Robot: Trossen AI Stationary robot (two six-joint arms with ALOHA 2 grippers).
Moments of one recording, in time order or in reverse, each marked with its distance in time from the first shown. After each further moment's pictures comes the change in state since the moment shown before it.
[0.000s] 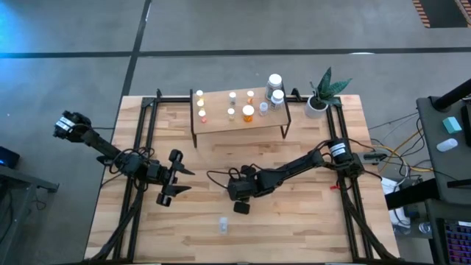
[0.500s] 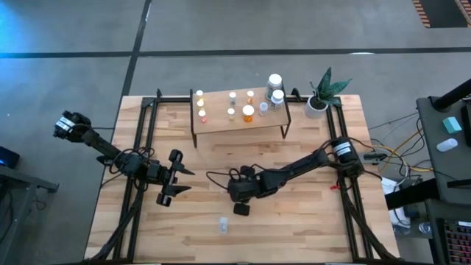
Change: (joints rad) left arm 0.000 -0.001 0.000 0.000 0.000 0.000; right arm 0.017 -0.036 0.000 0.014 0.003 -0.009
